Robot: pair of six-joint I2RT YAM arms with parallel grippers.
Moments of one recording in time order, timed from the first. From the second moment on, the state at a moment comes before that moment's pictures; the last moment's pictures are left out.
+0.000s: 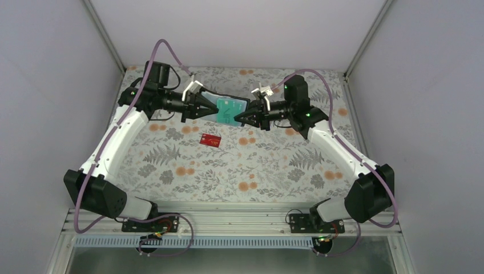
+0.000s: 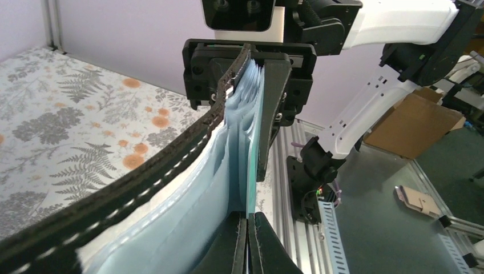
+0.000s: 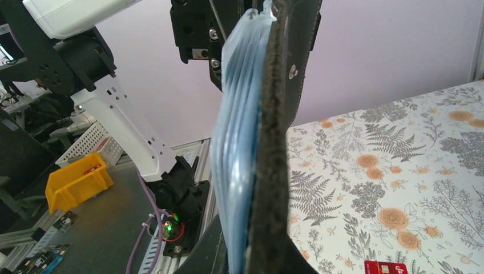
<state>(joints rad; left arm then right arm) -0.27 1.41 1.47 -0.83 1.22 0.37 0.47 1.41 1.20 -0.15 -1.19 -0.04</state>
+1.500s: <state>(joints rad) -0.20 1.44 1.47 -0.88 0.75 0.54 0.25 1.35 1.12 -0.09 -1.09 0.13</state>
